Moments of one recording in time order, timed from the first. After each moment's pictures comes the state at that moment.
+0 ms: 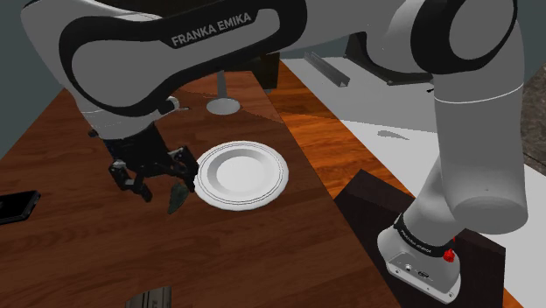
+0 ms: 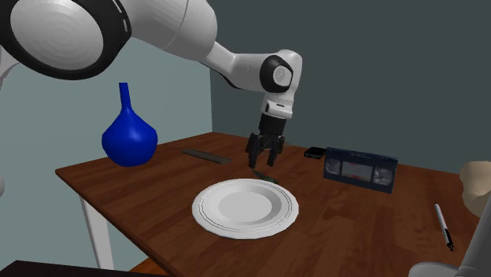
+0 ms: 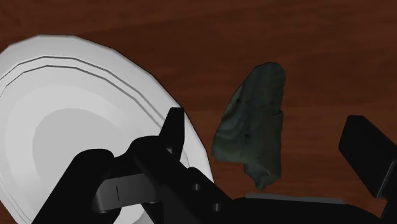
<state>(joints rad) 0.28 0.53 0.58 -1.44 -0.17 1.67 1.55</state>
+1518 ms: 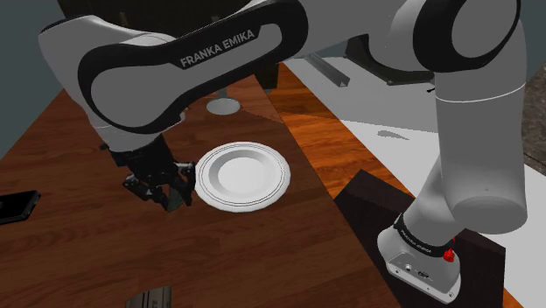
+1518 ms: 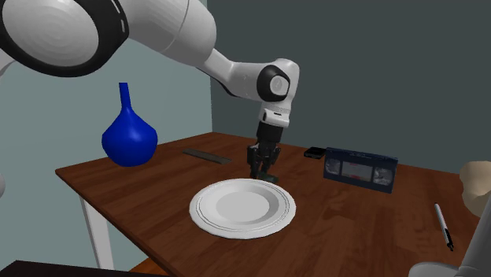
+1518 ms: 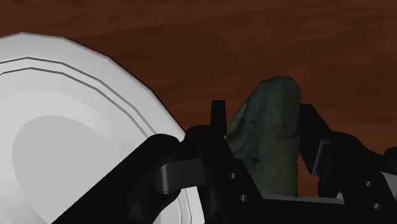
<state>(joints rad) 0.27 0.52 0.58 -1.52 -0.17 1.74 1.55</state>
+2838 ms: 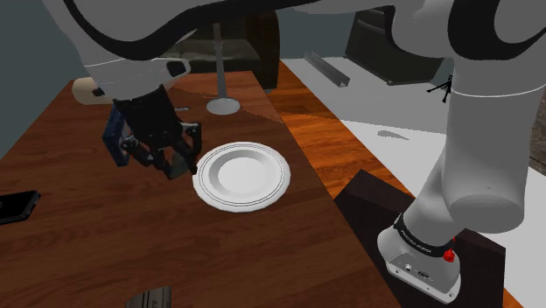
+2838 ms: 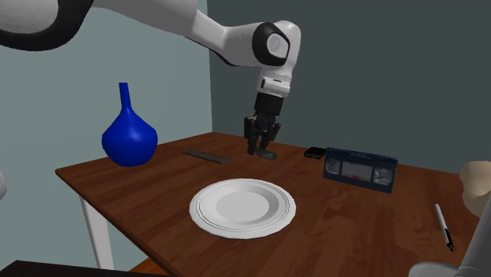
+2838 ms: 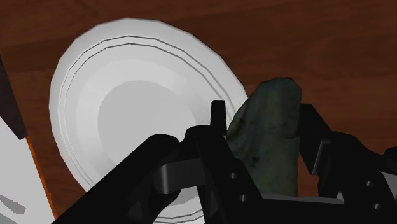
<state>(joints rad) 0.23 0.40 0.60 -1.46 -0.12 1.57 1.51</state>
